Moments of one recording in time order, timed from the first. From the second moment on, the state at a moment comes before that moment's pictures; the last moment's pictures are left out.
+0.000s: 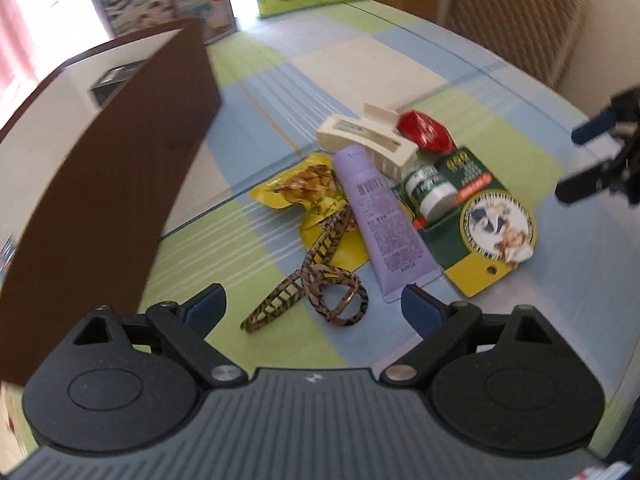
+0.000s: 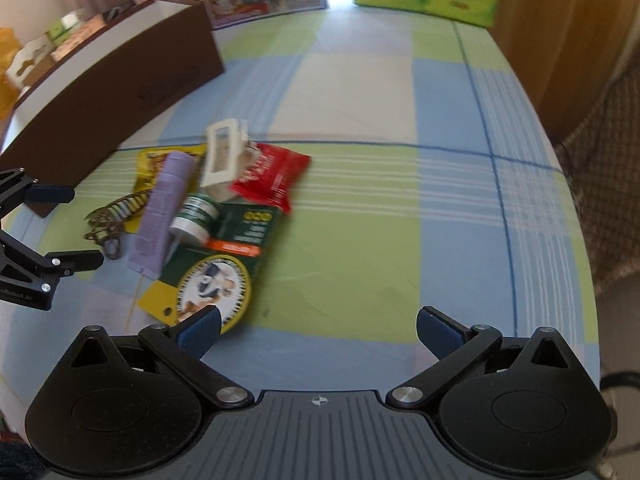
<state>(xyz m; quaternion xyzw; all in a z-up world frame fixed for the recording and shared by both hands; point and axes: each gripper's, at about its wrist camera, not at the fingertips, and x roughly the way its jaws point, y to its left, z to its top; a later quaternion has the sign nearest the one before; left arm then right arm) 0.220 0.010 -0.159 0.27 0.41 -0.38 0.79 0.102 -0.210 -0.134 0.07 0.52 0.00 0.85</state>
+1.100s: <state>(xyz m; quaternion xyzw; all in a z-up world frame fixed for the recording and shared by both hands) 0.204 0.086 -0.163 0.11 0.47 -0.30 0.82 0.169 -0.117 -0.147 0.02 0.47 0.06 0.88</state>
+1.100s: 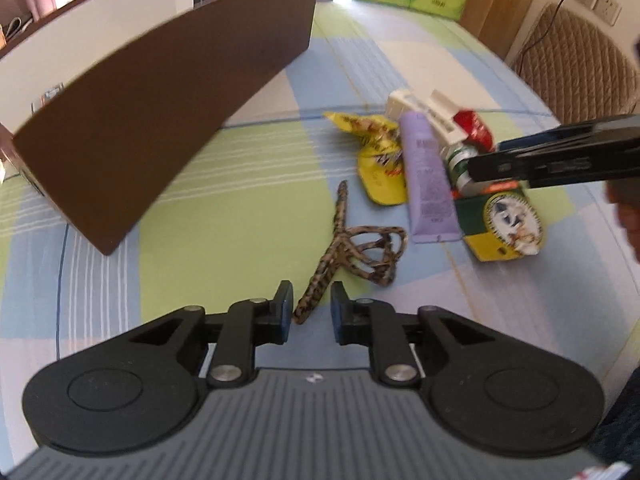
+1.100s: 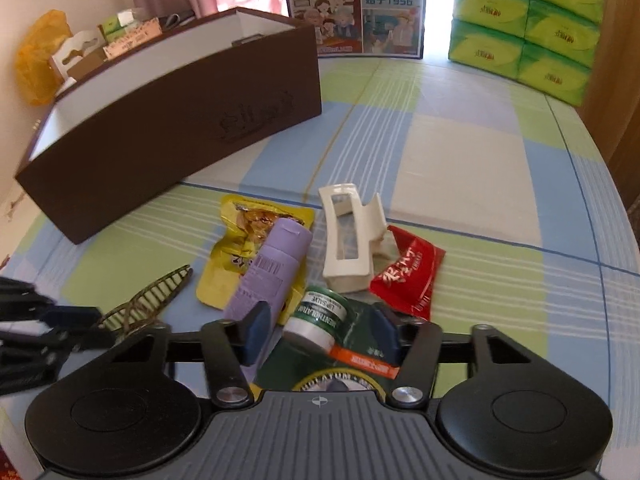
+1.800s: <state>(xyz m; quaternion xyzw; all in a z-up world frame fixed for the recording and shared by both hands) 0.212 0.037 -0.176 0.15 0.46 -0.32 0.81 0.126 -0.161 -0.155 0.03 0.49 0.06 0.87</state>
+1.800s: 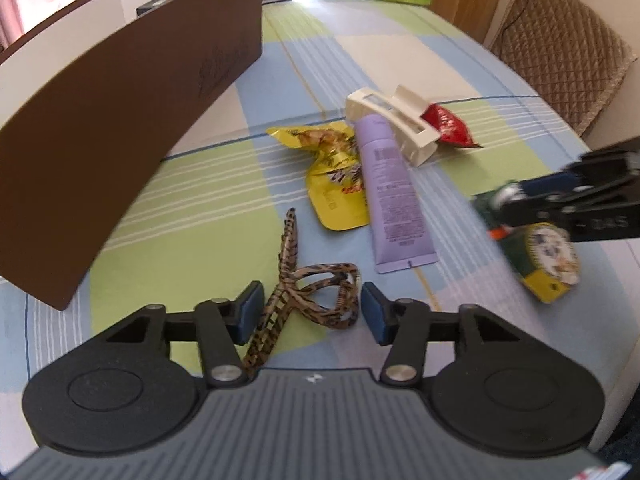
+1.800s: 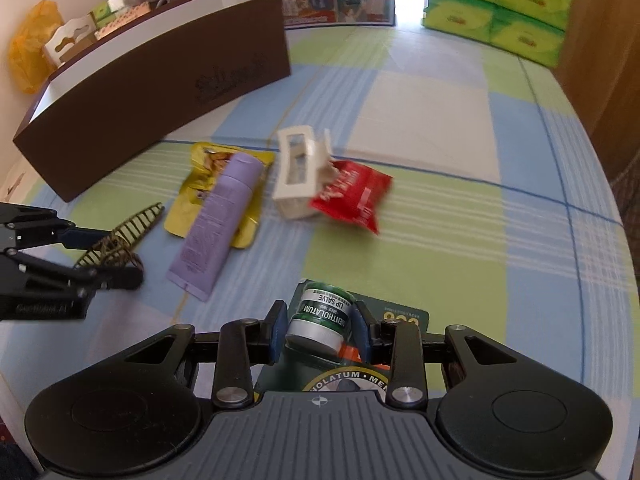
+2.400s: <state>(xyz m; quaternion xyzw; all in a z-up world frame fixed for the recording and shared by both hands) 0.207 0.032 -0.175 0.10 0.48 -0.25 0.83 0.115 -0.153 -0.166 -0.03 0.48 0.07 0.87</state>
